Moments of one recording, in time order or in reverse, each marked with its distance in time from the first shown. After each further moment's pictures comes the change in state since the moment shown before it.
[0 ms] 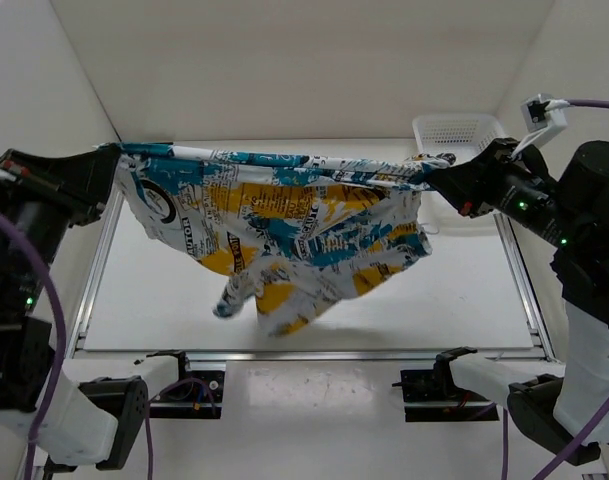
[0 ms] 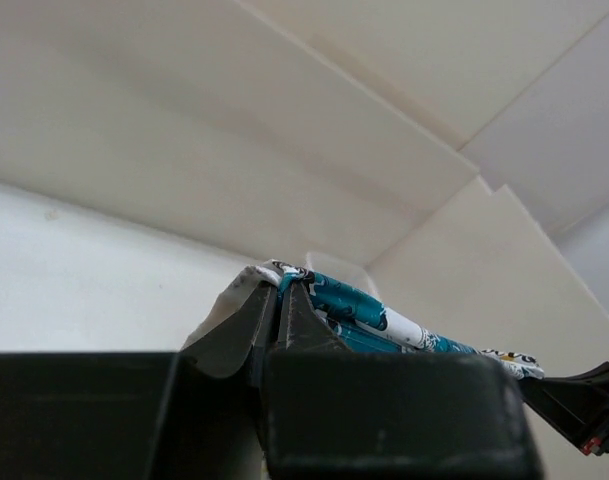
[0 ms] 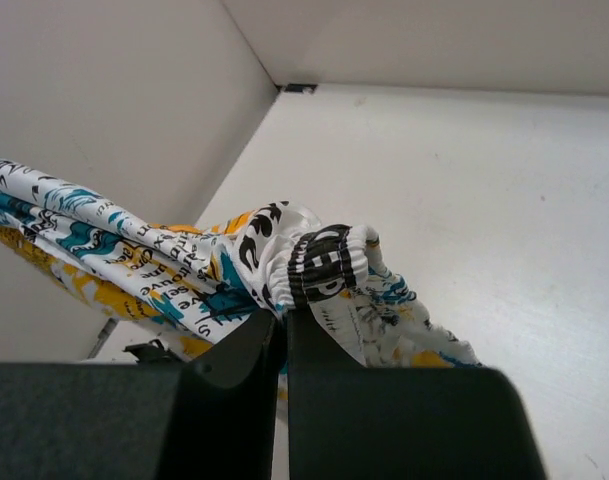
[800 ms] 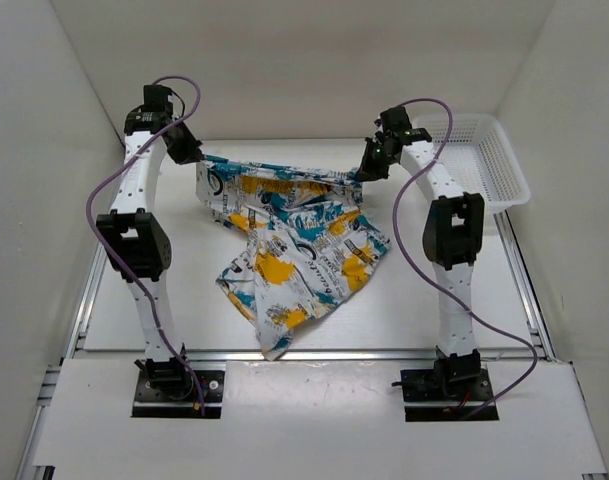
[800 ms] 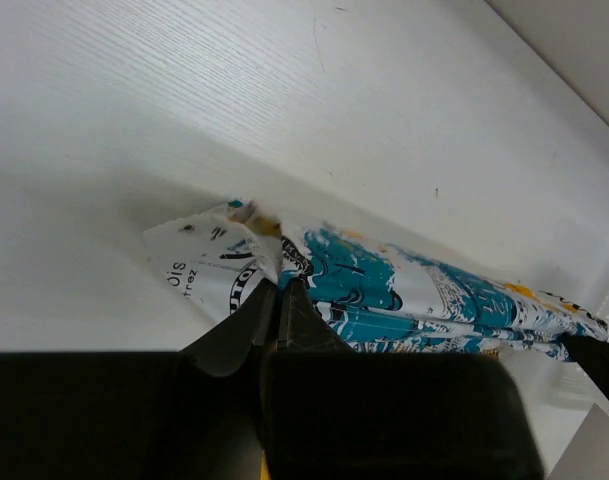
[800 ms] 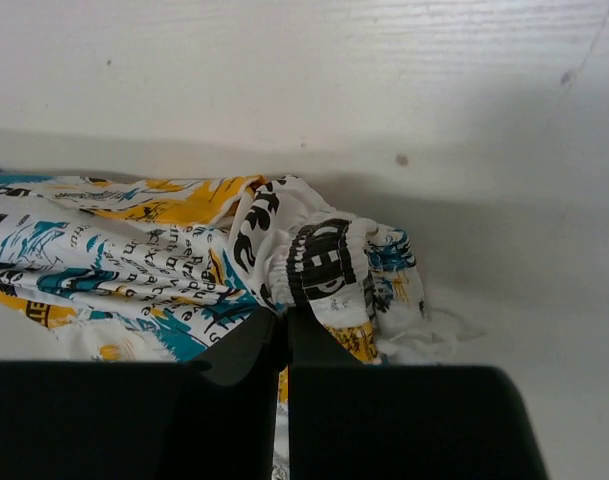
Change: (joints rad) left arm -0.007 0.983 -0.285 0.206 -0.081 0.102; right arm -0.070 1.205 0.111 0.261 0.077 -0.001
